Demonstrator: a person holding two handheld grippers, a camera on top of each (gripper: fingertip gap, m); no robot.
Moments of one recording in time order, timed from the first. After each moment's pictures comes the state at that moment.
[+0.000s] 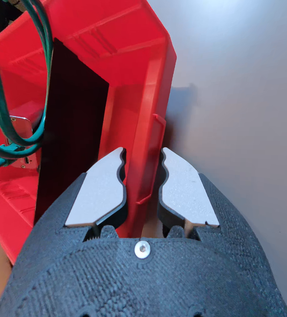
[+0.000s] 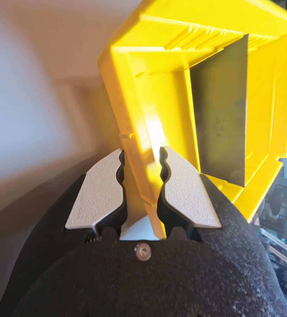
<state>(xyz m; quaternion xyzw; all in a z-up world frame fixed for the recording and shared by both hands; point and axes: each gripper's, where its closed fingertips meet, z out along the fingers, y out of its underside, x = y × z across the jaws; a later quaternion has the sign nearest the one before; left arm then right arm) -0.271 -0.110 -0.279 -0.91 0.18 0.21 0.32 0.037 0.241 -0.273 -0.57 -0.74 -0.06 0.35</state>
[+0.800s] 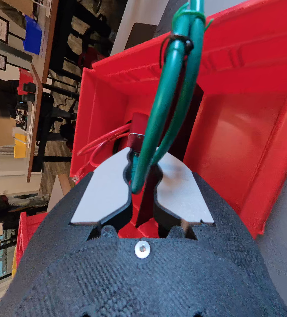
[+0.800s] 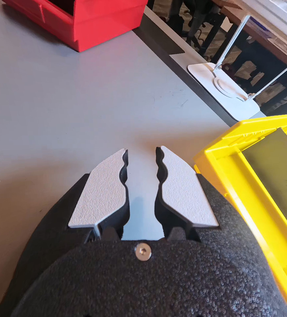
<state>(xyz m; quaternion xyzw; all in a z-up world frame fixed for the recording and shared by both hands) -0.359 -0.076 -0.207 -0.88 0.15 0.34 0.29 -0.010 0.100 -0.244 -0.53 -0.68 0.27 0.44</state>
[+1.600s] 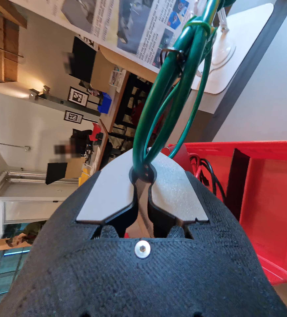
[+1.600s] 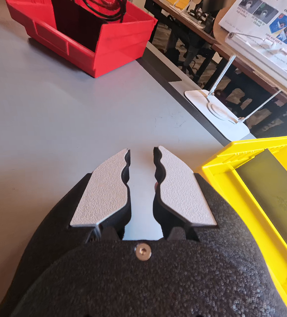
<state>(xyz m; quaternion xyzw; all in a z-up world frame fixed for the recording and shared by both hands) -0.315 -0.039 0.012 -0.79 0.22 0.43 0.38 -0.012 0.086 -0.222 -0.49 -0.67 0.30 0.47</state>
